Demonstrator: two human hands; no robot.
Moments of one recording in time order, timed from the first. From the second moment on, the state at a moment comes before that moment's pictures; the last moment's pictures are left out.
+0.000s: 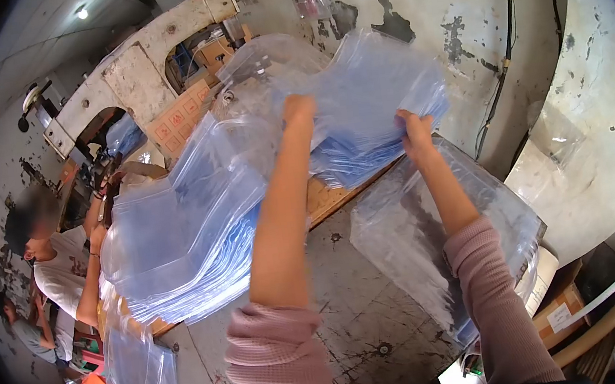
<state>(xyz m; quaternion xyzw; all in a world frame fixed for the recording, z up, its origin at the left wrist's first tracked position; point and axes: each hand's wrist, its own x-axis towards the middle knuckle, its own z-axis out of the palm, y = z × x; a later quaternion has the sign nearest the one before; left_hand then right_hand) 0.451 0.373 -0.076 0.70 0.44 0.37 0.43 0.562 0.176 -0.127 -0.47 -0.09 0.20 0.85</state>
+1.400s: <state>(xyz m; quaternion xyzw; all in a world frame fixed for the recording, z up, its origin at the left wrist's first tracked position) -0.048 -0.077 -0.187 0.91 0.33 0.13 -0.20 0.294 -0.108 -0.172 -0.79 -0.41 -0.12 0.43</state>
